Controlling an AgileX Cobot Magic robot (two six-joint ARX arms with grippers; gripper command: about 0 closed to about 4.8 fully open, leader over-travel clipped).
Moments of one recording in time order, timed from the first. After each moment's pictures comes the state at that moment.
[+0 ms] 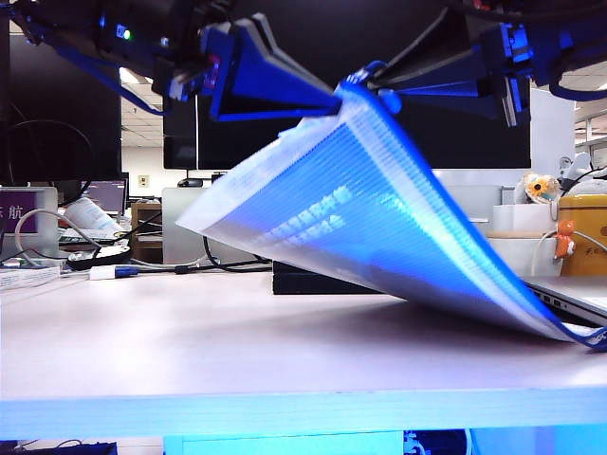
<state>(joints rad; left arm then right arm) -0.59 1.46 0.92 0.02 0.86 1.02 0.44 1.09 0.50 0.42 -0.65 0.28</state>
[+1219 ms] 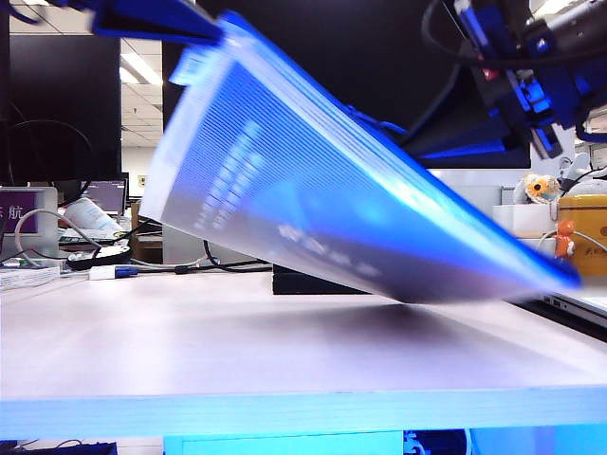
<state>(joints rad) -0.37 1.15 0.92 -0.25 0.76 1.02 0.44 1.09 0.50 0.21 -0.49 0.15</state>
